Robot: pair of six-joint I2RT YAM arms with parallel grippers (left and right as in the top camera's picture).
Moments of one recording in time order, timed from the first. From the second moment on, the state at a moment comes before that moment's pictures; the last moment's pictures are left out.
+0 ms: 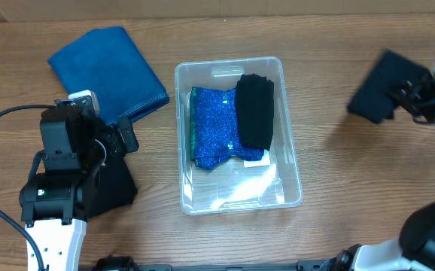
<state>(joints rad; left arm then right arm) 0.04 1.01 1.04 -0.81 0.00 -0.23 -0.47 1.67 1.60 -1.10 -0.70 0.05</state>
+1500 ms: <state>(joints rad) 0.04 1.01 1.04 -0.81 0.00 -0.23 0.76 1.73 1.09 -0.79 -0.23 0.50</state>
